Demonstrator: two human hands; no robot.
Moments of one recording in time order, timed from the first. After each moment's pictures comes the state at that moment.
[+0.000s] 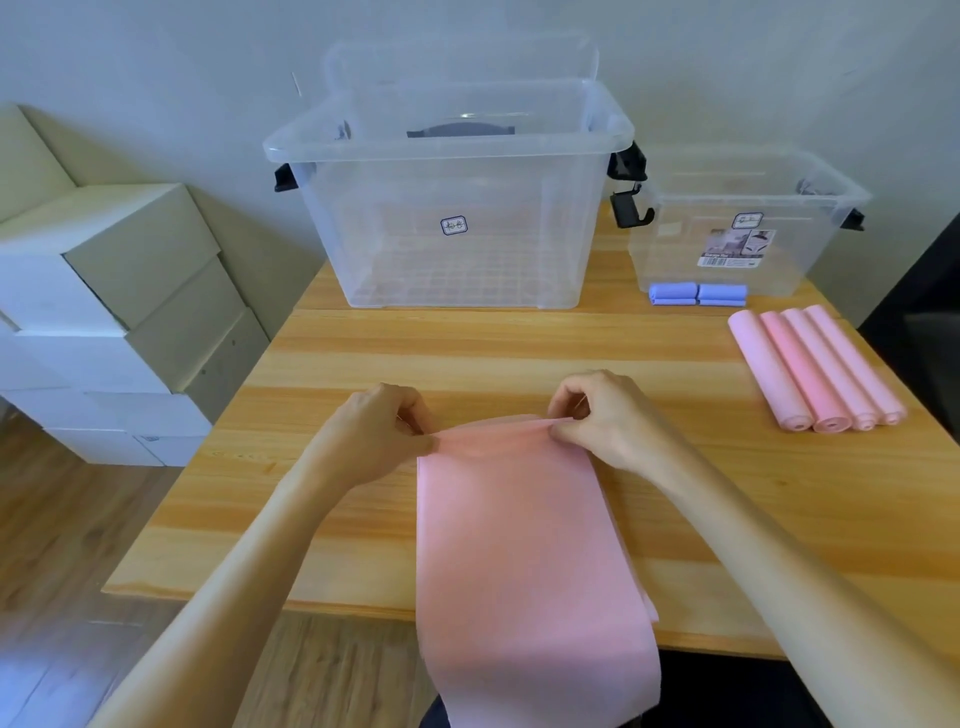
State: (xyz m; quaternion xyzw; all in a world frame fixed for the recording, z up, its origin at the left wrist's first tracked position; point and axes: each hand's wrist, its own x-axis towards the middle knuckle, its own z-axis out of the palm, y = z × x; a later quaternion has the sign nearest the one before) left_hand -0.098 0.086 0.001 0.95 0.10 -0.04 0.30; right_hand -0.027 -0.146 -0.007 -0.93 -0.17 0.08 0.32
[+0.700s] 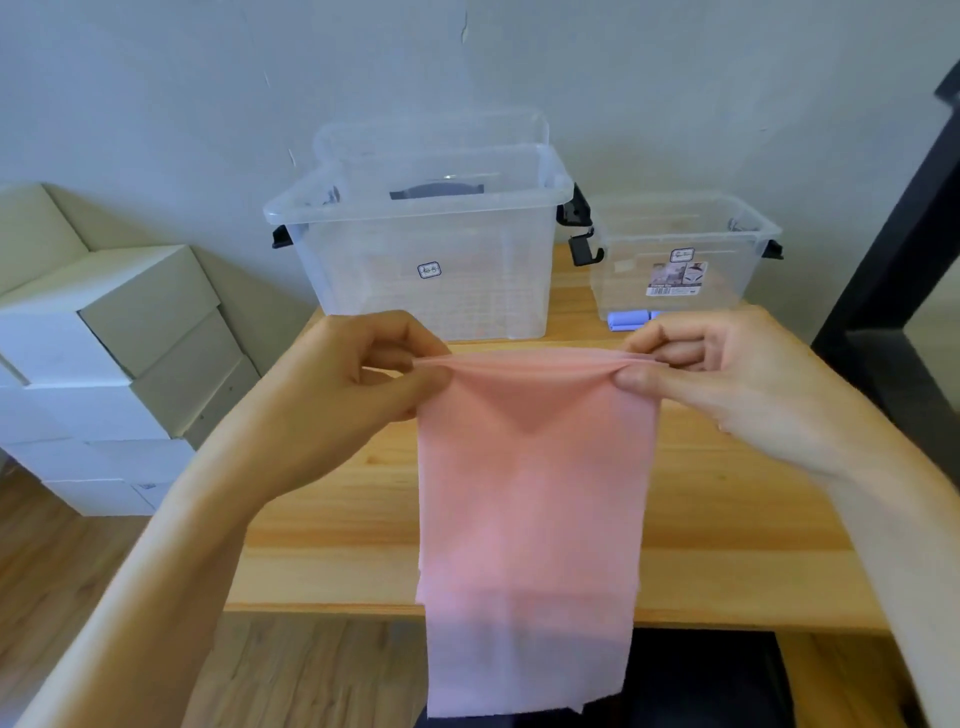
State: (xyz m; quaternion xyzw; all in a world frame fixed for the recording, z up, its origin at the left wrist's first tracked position) left_hand -0.170 0.034 0.120 0.89 -0.03 0.10 0.45; right_hand -0.109 -0.232 0.108 -0.84 -0.22 0.01 0.50
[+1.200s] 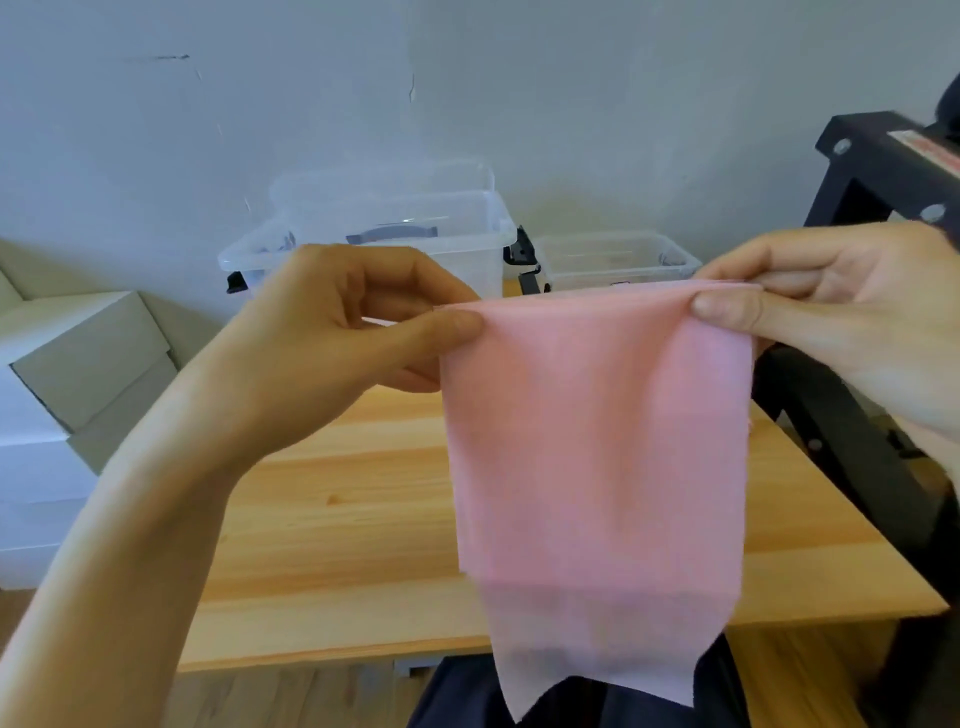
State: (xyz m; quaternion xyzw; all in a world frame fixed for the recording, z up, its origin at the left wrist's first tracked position) left_hand -0.175 -0.004 0.179 0.83 -0.17 0.11 0.52; right_hand -0.148 -0.284 0.170 -0.80 -0.23 -0.13 0.54
